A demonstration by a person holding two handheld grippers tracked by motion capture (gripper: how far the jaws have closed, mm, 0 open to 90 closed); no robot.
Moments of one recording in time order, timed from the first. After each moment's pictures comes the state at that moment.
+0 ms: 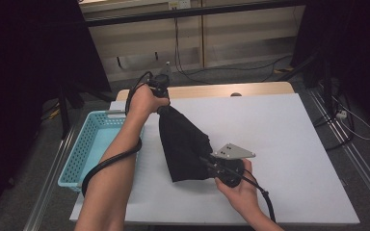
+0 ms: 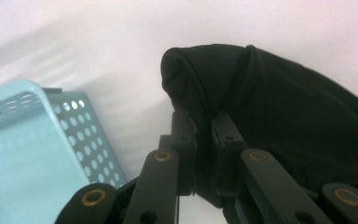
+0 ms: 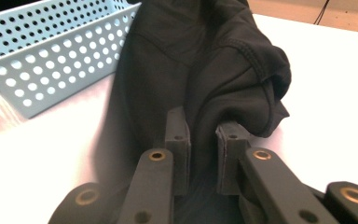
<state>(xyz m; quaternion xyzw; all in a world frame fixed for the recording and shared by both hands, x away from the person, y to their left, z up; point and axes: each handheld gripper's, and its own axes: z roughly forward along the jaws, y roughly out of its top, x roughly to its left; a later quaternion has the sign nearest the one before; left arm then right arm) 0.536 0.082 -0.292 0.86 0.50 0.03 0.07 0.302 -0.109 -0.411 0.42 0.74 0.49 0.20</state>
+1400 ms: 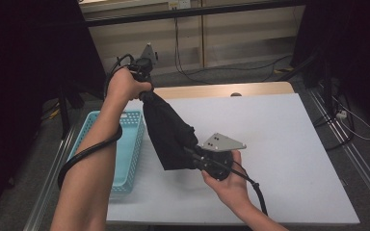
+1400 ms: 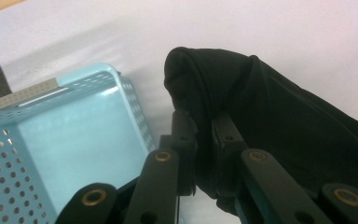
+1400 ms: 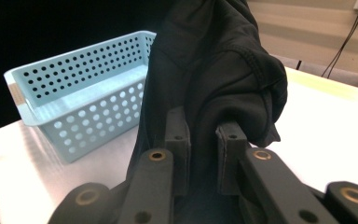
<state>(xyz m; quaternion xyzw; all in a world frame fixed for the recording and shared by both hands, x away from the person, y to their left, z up) 0.534 0.117 -0.229 0.85 0.52 0.05 0.08 0.304 -0.078 -0.360 0.37 0.73 0.53 0.21</state>
